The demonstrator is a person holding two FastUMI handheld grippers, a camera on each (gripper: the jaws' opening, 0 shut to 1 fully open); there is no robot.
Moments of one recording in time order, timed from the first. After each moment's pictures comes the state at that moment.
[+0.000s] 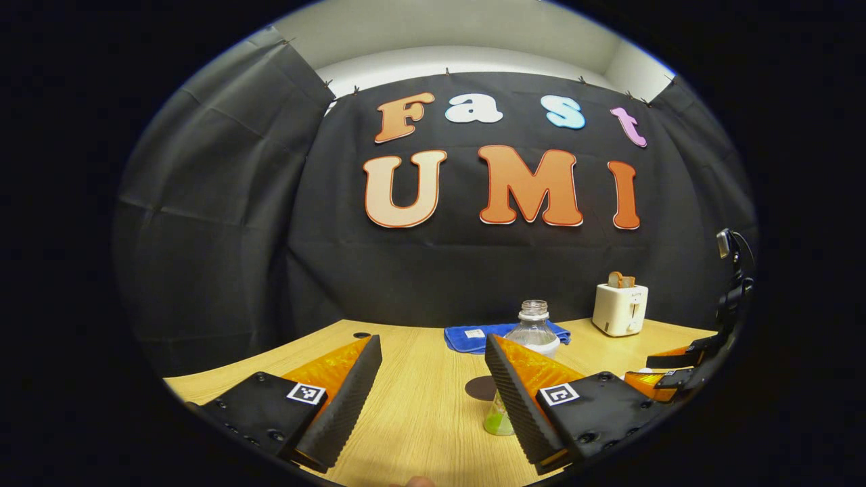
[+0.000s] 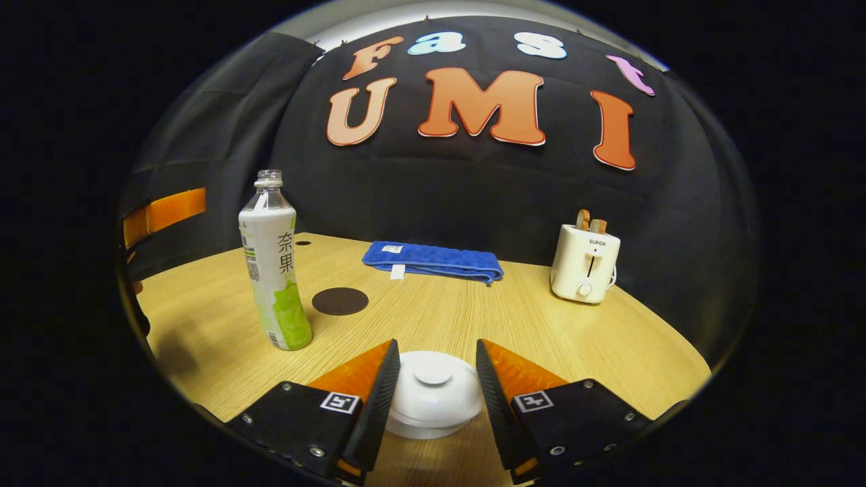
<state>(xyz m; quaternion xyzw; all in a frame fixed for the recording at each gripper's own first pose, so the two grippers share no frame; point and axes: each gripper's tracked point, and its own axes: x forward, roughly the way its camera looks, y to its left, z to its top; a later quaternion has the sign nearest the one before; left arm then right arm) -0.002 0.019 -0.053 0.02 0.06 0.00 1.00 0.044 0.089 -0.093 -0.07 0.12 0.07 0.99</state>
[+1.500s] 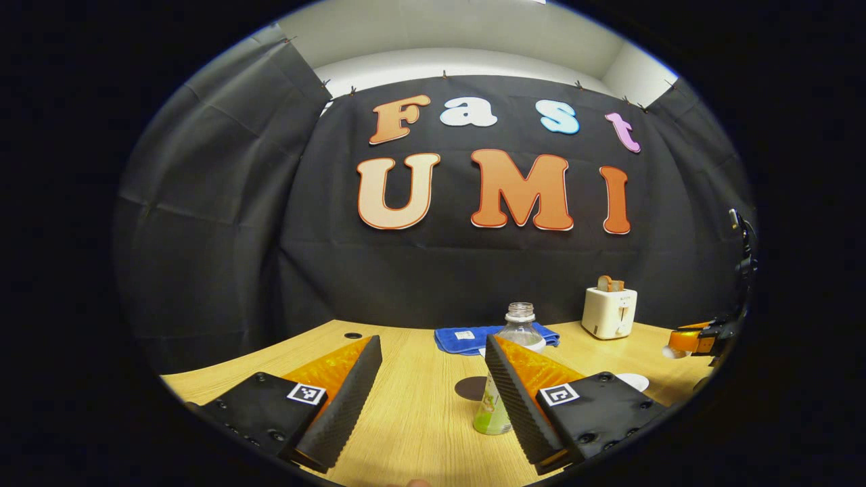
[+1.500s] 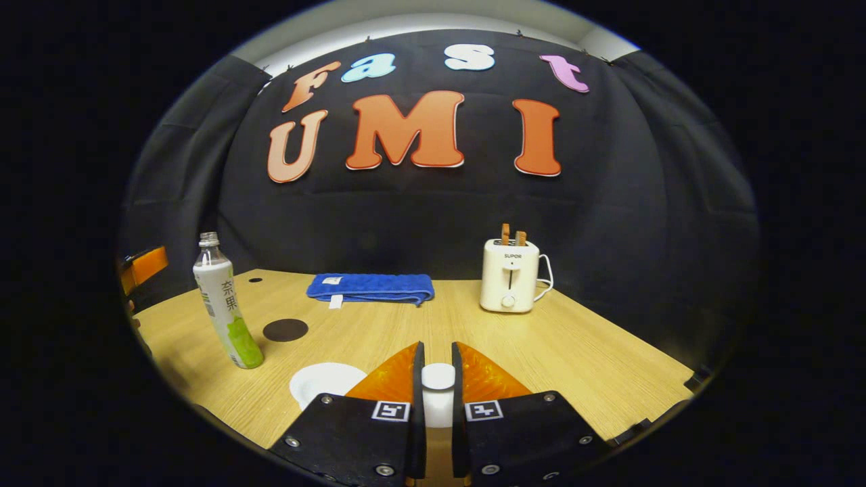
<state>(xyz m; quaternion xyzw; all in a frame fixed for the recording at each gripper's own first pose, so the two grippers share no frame) -0.011 0.003 -0.052 0.02 0.06 -0.03 1.00 0.024 -0.025 -0.053 -0.02 0.08 -0.05 1.00</state>
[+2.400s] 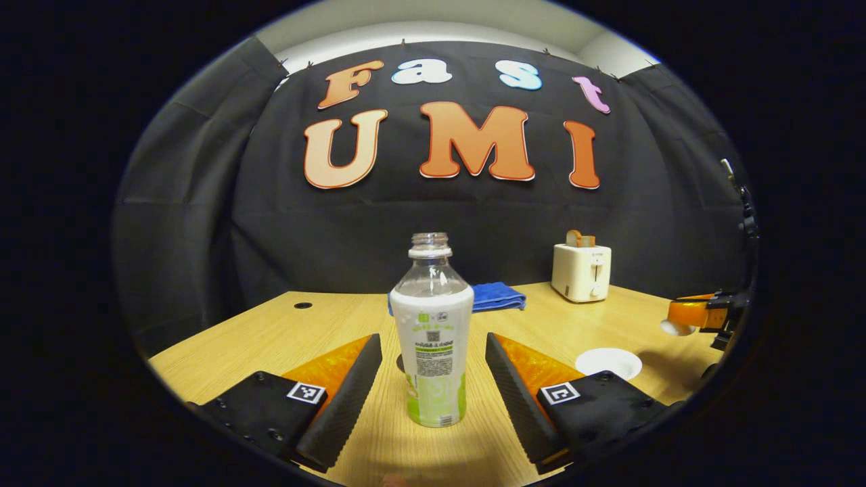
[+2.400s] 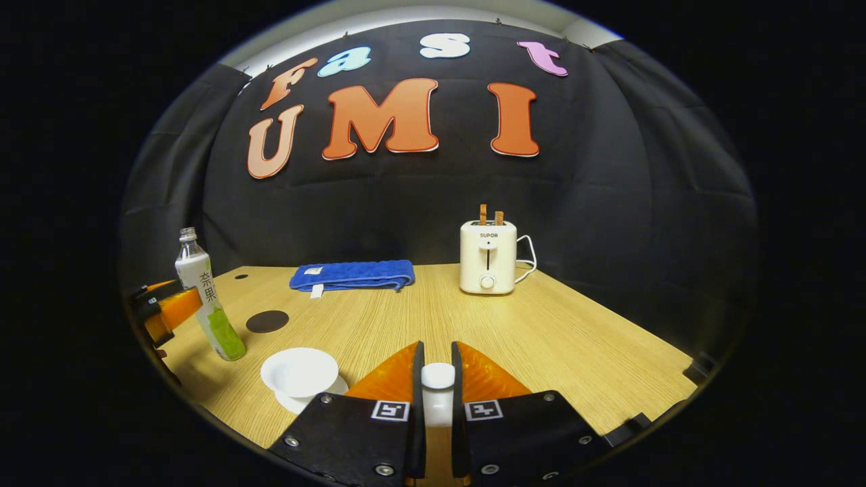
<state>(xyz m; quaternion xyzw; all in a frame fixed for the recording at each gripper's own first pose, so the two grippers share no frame) 0.021 -0.072 -0.139 0.04 0.15 -0.08 0.99 0.018 -0.041 -0.067 0.00 0.10 -0.06 0.99</state>
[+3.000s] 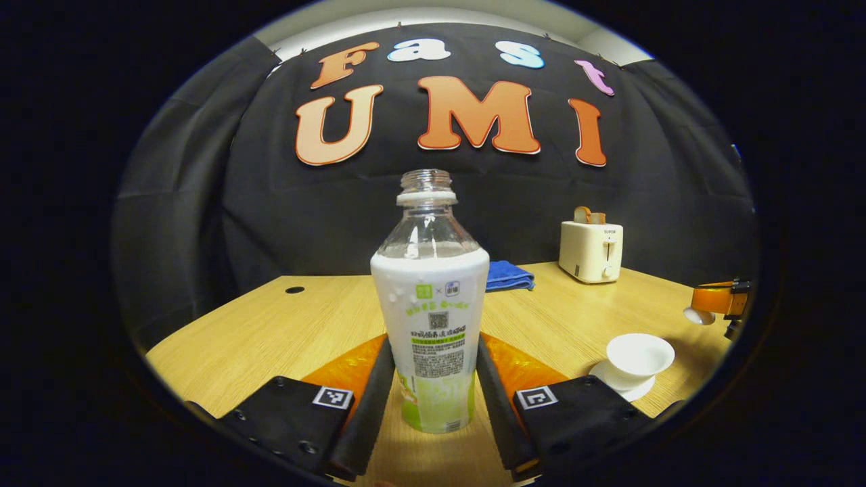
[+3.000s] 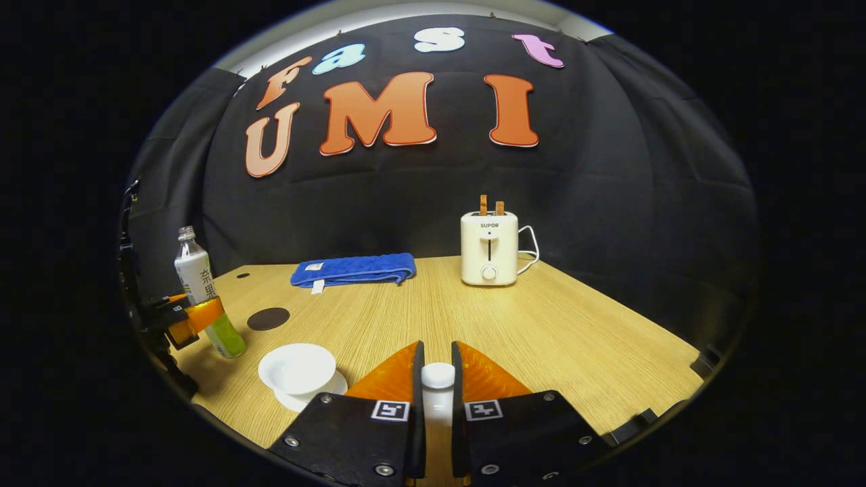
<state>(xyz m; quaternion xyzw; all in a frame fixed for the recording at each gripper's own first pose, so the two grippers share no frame) 0.044 -0.078 -0.169 0.04 0.17 -0.09 0.98 0.019 -0.044 -0.078 0.01 0.12 -0.06 0.99</state>
